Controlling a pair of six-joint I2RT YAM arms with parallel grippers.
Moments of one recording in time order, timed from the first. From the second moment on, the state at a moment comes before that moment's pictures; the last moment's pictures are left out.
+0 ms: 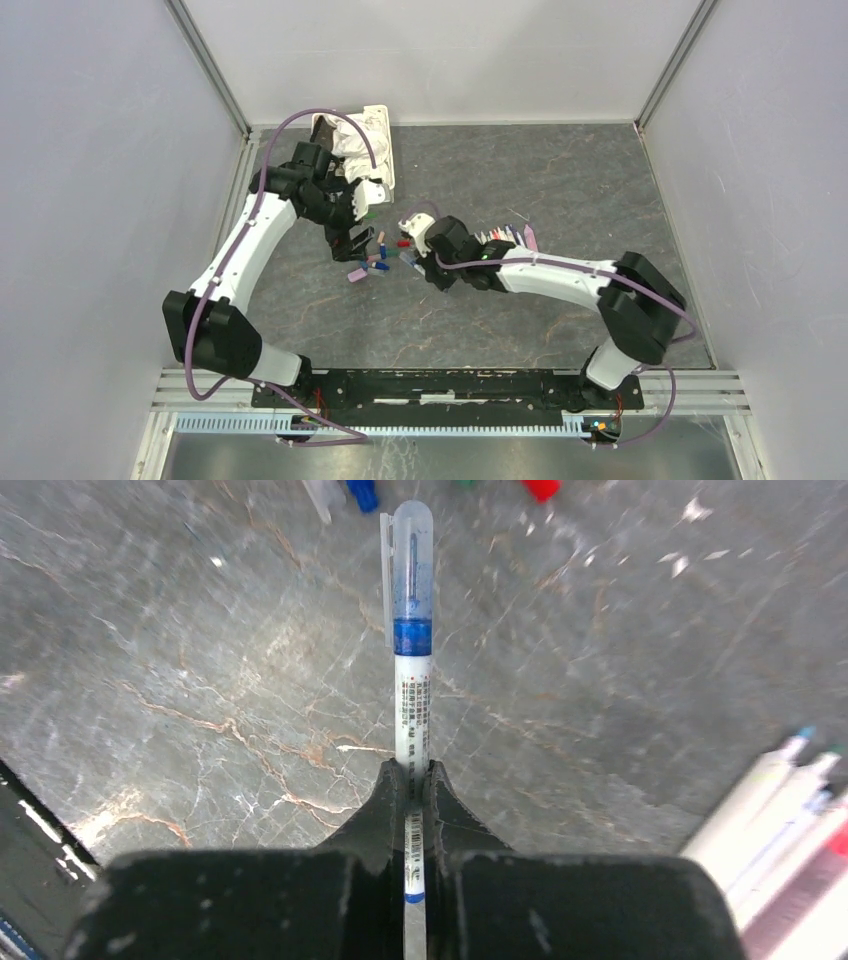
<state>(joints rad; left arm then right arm) -0.24 1.44 1.38 -1.13 0.58 0.98 0.96 1.66 1.04 -0.22 0.02 0.07</state>
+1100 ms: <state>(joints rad) -0.30 1.60 1.48 -1.42 0.94 1.09 1.35 1.47 1.19 -0.30 0.60 -0.35</state>
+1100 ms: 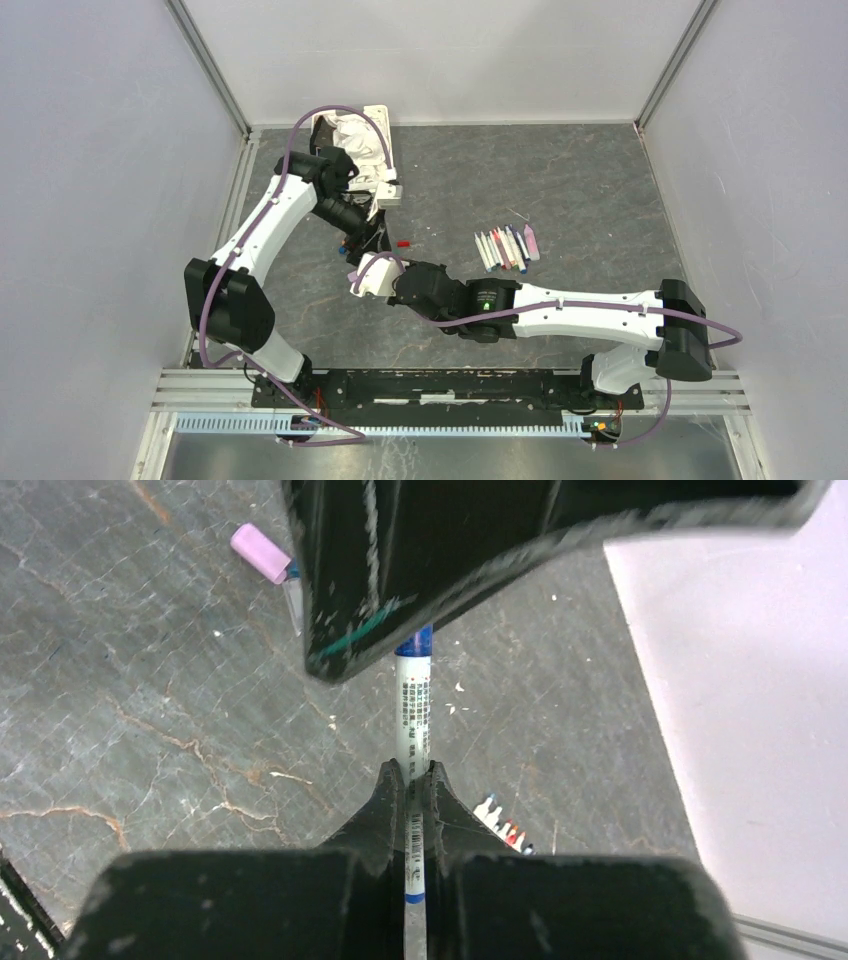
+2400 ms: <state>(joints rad) -0.41 1.58 1.48 -1.42 0.80 1.15 1.41 1.57 1.32 -0.46 0.73 -0.45</state>
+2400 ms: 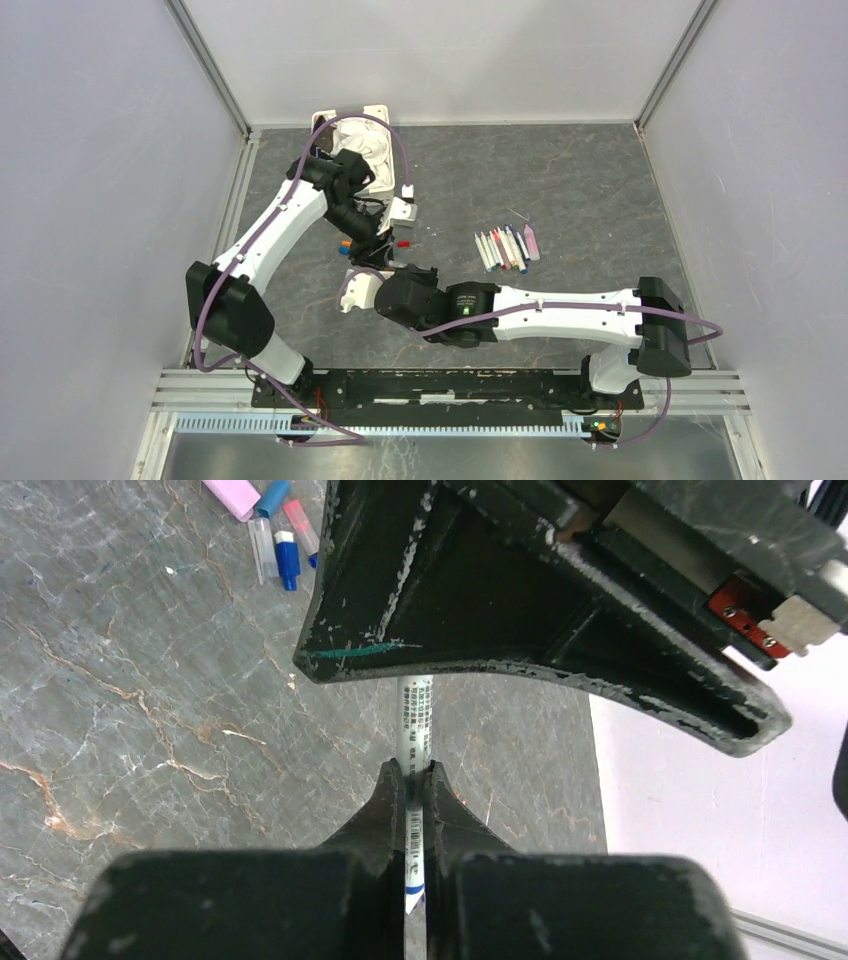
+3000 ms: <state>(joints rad) -0.42 1.52 1.44 -1.36 0.73 1.18 1.33 1.53 1.34 -0.47 0.53 -0.32</state>
